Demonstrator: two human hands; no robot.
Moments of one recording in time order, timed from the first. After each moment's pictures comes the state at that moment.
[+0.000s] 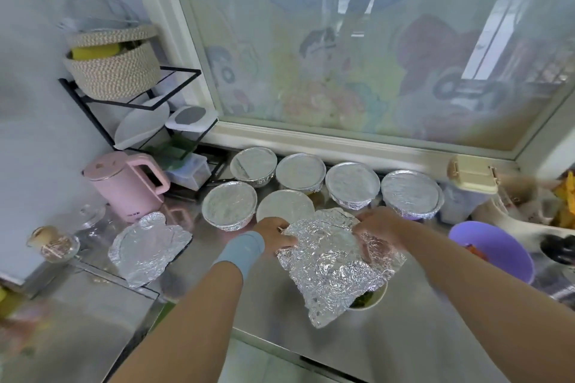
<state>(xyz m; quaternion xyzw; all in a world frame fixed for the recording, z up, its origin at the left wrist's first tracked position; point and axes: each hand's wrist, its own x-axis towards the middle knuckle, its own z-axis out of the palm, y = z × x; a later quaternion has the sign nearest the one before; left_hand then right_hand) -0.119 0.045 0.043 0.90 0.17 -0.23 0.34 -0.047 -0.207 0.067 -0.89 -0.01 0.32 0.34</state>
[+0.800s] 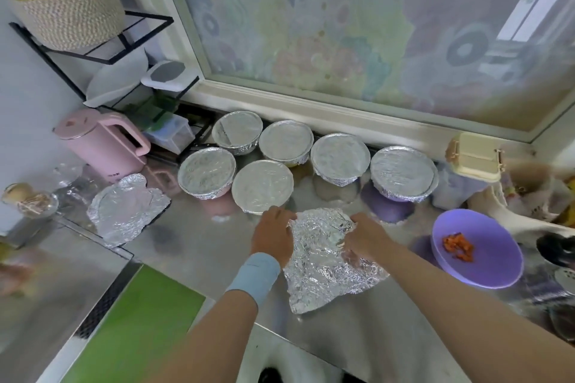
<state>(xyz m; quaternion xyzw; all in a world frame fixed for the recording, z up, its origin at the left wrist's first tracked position) -0.131 -0.059 -0.033 0.96 0.16 0.01 0.25 -0.038 -0.253 -0.036 -0.90 -0.04 0.32 0.29</state>
